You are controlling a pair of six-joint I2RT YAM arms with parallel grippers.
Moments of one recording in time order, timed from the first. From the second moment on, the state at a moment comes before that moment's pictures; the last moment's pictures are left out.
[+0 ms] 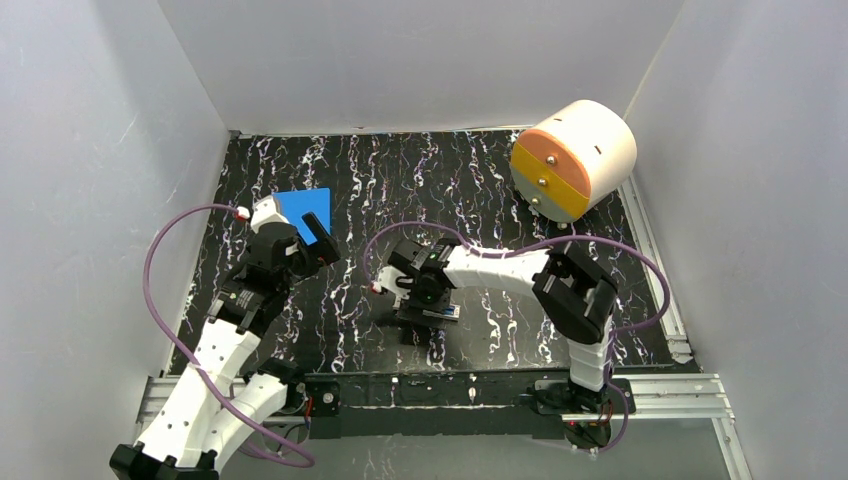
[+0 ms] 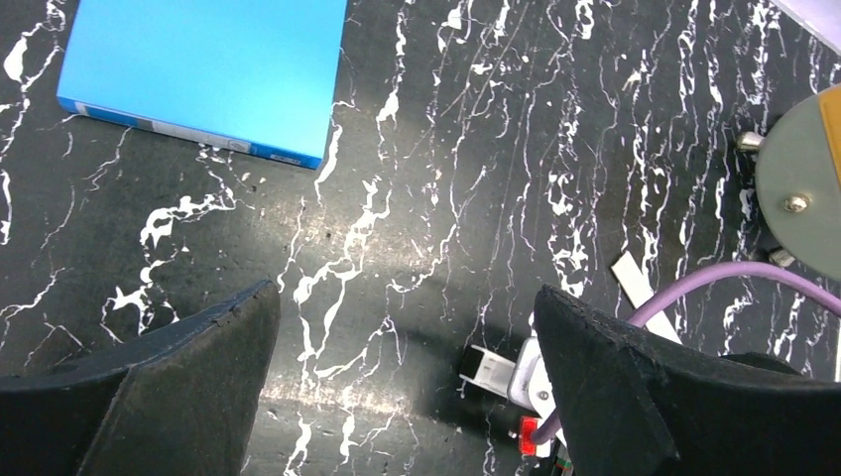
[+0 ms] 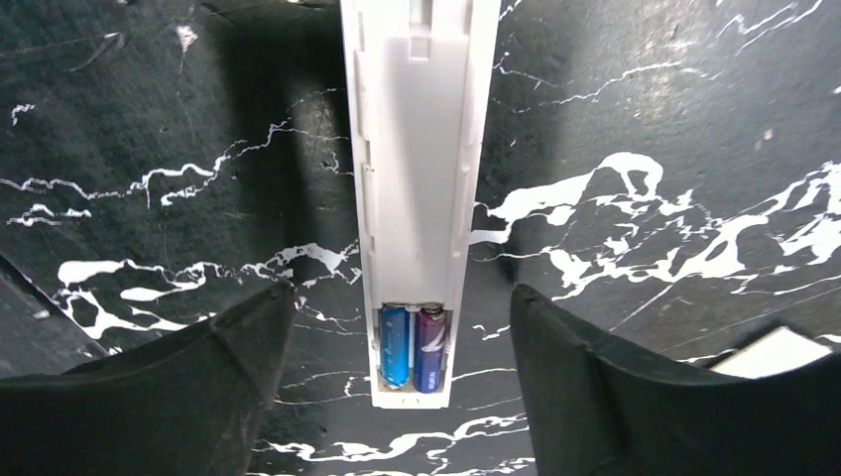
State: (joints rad) left arm -0.35 0.74 0.82 -0.68 -0.30 -0.66; right arm 1.07 1.90 1.31 -0.77 -0.07 -0.38
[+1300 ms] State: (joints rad) left arm -0.43 1.59 1.09 -0.26 0.59 -0.67; right arm 0.49 1.13 0.77 -0.64 0.05 0.99
